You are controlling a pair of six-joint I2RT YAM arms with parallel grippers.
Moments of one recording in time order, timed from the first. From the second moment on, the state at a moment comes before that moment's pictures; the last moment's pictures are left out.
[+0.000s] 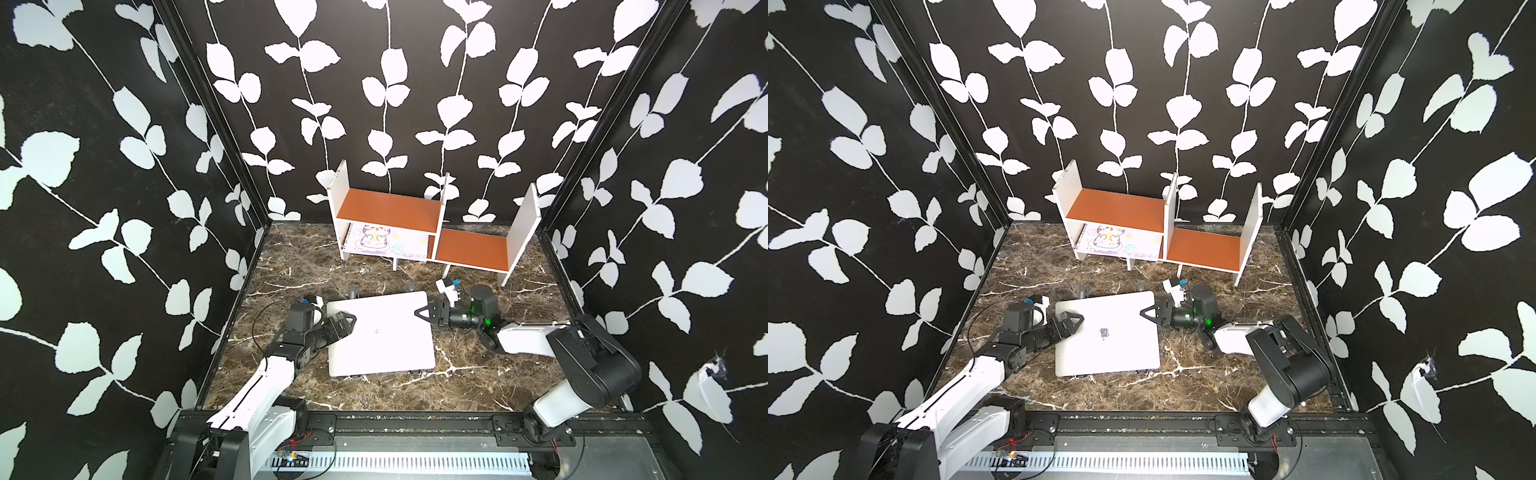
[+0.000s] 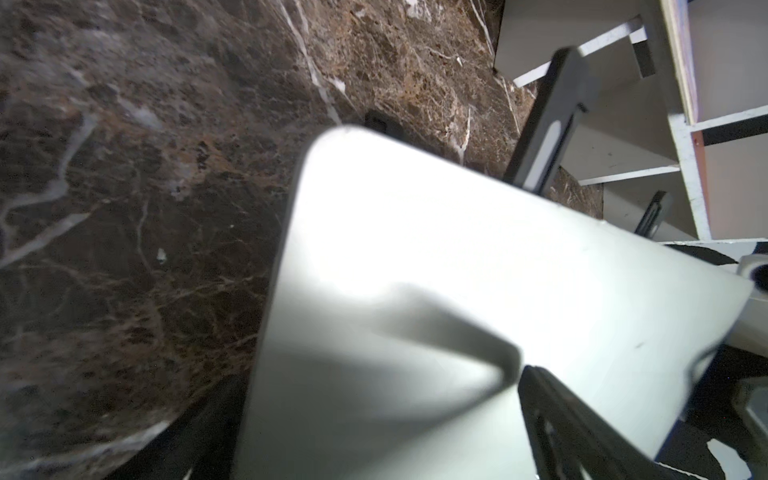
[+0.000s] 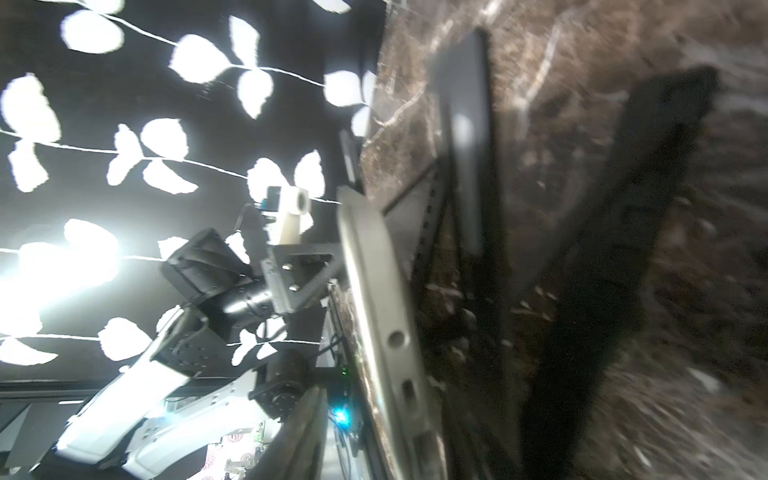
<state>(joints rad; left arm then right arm) -0.19 0.95 0.34 -0.16 0.38 -0.64 0.51 1.56 0.55 0.70 -0.82 1.01</state>
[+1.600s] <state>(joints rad) -0.18 0.49 0.90 -0.11 0.12 -0.68 0.53 1.18 0.72 0.55 -0.61 1.17</state>
